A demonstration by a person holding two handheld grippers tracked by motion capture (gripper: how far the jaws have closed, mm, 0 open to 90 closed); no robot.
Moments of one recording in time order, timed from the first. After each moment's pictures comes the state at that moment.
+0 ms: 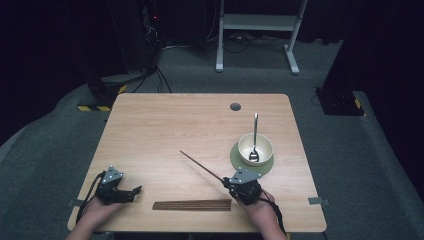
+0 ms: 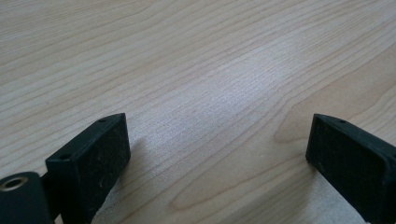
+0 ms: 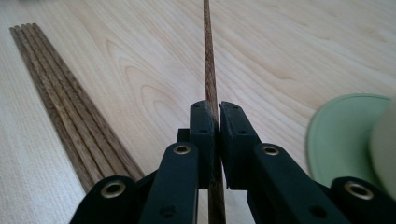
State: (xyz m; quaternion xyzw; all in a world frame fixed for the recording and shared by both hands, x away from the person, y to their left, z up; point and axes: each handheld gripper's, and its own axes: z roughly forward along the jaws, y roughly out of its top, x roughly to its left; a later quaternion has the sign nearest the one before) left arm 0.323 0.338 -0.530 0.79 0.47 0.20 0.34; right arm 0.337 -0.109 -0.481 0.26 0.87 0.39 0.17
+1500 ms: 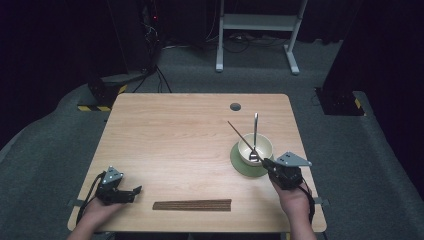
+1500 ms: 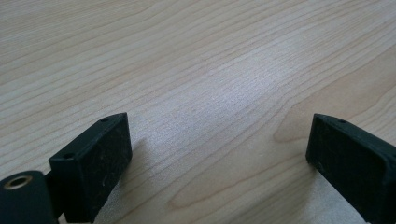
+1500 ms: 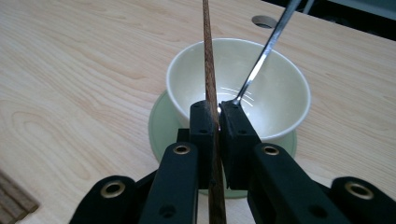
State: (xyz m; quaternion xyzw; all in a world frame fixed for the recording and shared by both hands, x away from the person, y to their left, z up) left arm 0.321 0.337 -0.530 0.79 0.47 0.20 0.33; right arm 0.363 -0.210 -0.448 0.39 0.79 0.40 0.24
